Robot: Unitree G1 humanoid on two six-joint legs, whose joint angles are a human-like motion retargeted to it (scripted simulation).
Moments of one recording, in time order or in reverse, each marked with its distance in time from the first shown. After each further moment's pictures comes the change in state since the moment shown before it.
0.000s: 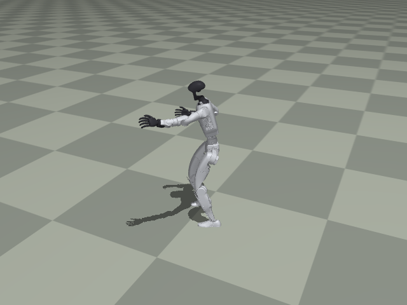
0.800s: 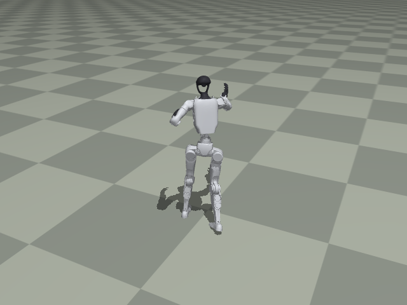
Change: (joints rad) left arm 1.995 -0.314 1.110 -1.796 0.366 -0.077 -0.223; right arm -1.527 -0.223 0.398 1.391 -0.019 -0.070 -0.337; waist 0.381 -0.022 -0.074; left_leg 0.029 -0.047 0.061 -0.373 0.160 -0.073; right_leg 0.506 0.045 0.168 -0.425 0.155 0.103
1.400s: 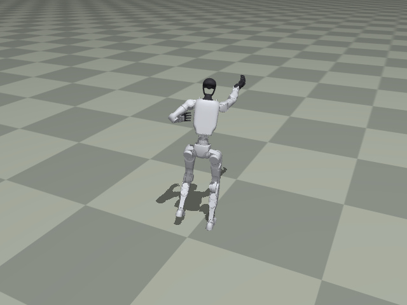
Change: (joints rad) left arm -0.175 -0.027 -0.168 -0.017 -0.460 0.083 -0.015; right arm -0.907 -0.029 0.640 0.523 0.281 0.175 0.072; waist -0.043 0.105 0.168; left_leg -0.056 0.125 0.191 0.733 -0.148 0.126; right_leg -0.223 -0.098 -0.317 0.198 -0.235 -0.093
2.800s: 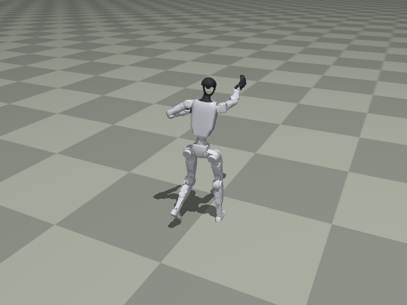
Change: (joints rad) left arm -0.164 0.214 -0.107 0.000 0.171 -0.025 0.050; right arm 0.280 0.240 -0.032 -0.111 -0.076 -0.026 0.018; waist -0.140 0.021 -0.234; left_leg 0.177 -0.075 -0.108 -0.012 0.261 -0.066; right_leg -0.105 -0.019 0.069 -0.268 0.299 -0.012
